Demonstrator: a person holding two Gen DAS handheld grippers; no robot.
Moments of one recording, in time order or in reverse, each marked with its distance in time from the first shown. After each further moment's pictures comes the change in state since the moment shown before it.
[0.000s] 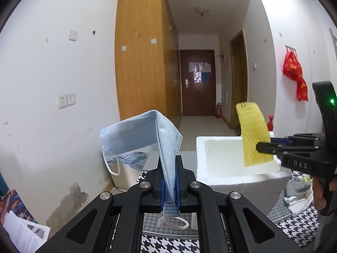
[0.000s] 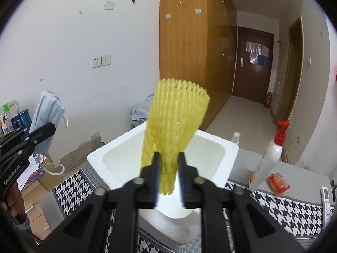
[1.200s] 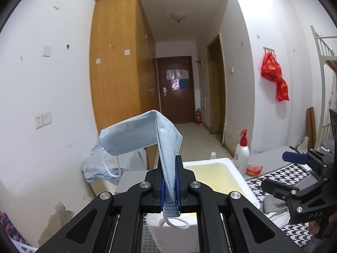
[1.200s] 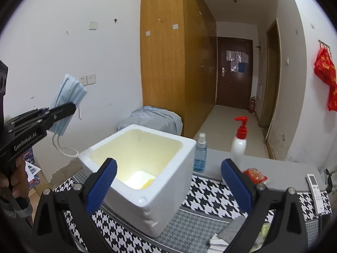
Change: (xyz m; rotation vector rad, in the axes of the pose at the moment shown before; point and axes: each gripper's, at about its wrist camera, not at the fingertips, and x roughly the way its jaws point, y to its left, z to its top) left arm 0.014 -0.055 0.046 0.076 -0.055 -0.148; right arm -0.057 -0.039 -0.028 0.085 -0.117 -0.105
